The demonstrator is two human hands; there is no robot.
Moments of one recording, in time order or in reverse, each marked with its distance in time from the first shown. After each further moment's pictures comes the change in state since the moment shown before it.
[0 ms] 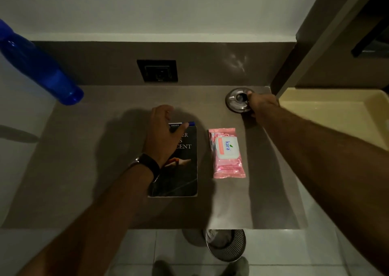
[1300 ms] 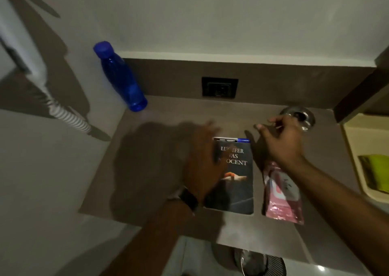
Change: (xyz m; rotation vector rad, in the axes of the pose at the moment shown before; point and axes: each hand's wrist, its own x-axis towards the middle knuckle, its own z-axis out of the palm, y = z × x) left_hand -0.045 -0.024 -0.054 0.012 0.094 0.220; right_hand -0.138 0.023 0.056 -0.190 -0.044 -0.786
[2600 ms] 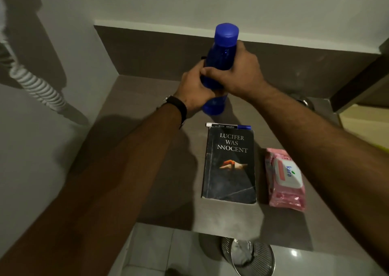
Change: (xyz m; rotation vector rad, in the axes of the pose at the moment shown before) left_hand 0.144 -0.040 -0.031 -0.438 -0.238 -0.177; right_hand 0.054 -0.154 0.052 -0.021 -0.242 -0.276
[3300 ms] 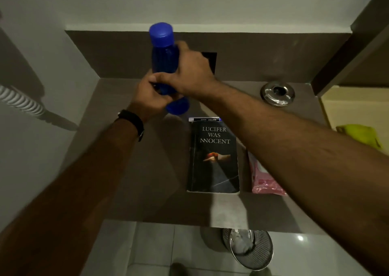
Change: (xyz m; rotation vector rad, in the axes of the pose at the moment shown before) left_hand -0.026 -0.024 -0.033 0.122 0.088 -0.040; right_hand -0.008 -0.021 0.033 0.021 -0.074 -0.101
